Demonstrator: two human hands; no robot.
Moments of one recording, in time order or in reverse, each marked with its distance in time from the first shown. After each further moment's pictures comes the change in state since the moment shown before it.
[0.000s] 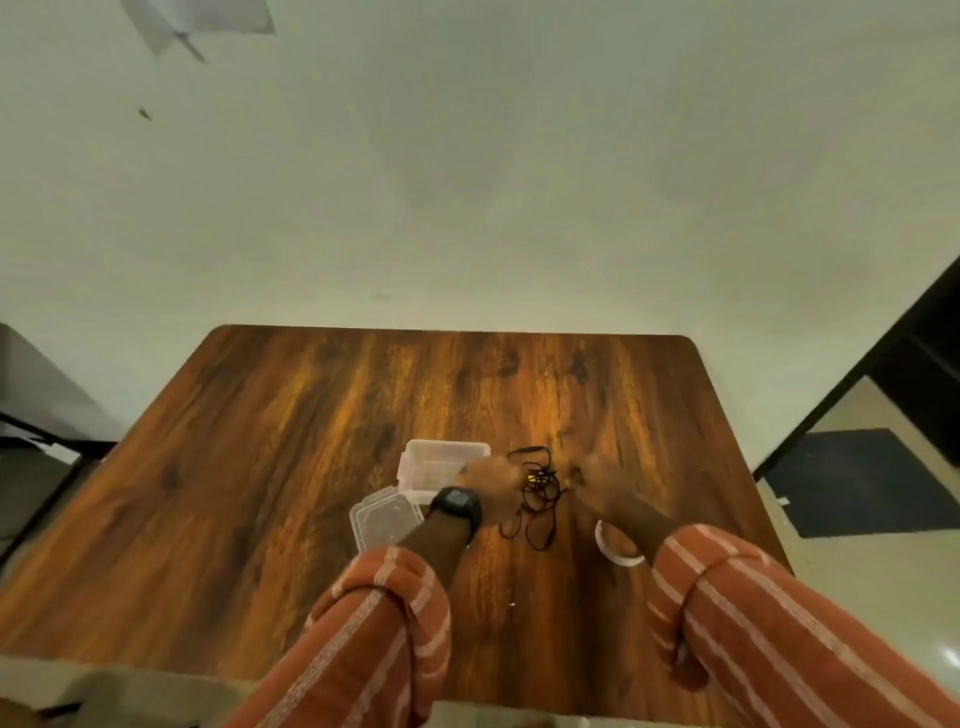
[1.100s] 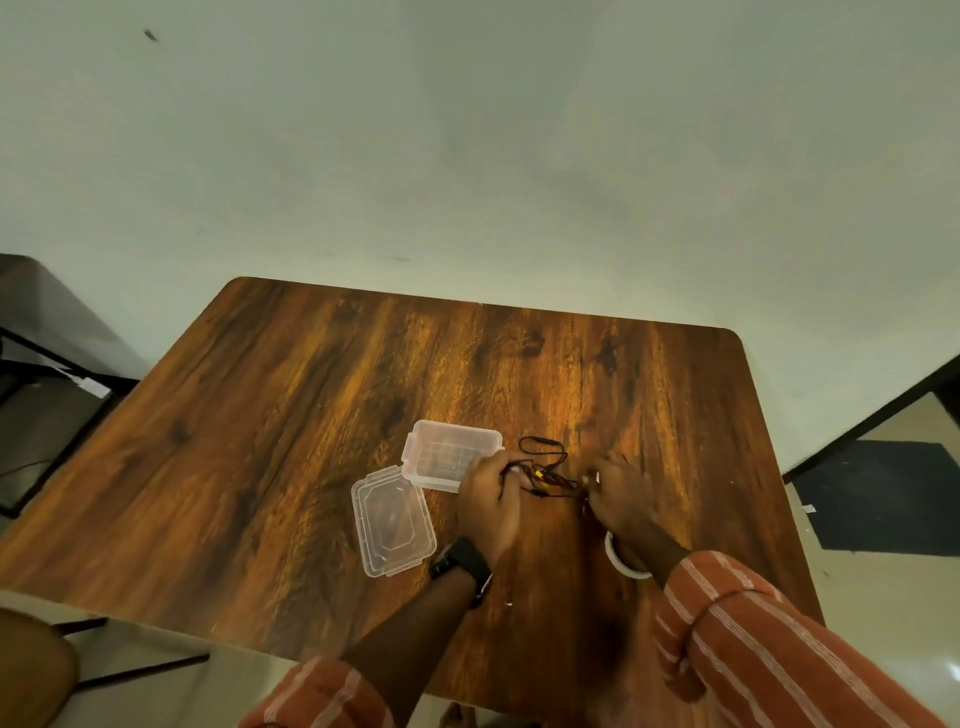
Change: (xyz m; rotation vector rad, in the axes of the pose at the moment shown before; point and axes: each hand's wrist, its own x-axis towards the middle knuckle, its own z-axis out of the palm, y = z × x) left_hand -0.021 0.025 0.022 -0.920 0.636 -0.405; right_hand 0.025 0.033 0.032 -0.092 0.117 0.002
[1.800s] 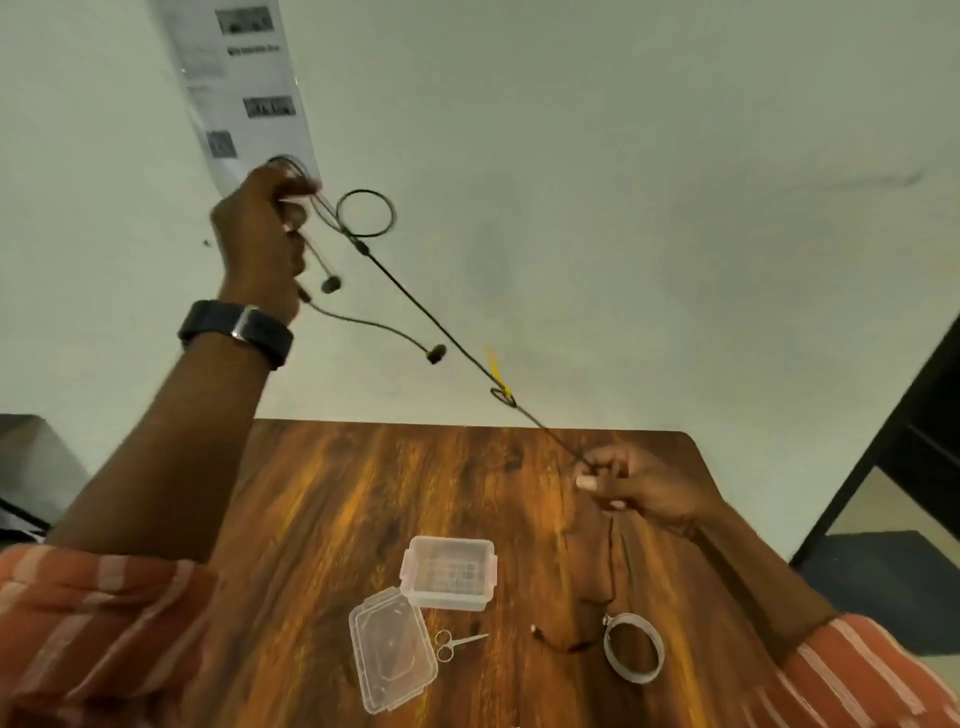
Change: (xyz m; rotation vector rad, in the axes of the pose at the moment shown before) left_hand 0.151 0.293 -0.287 -0.691 0.330 0.164; right_hand -0.050 -0.096 -0.242 0.997 -0.428 -0.399
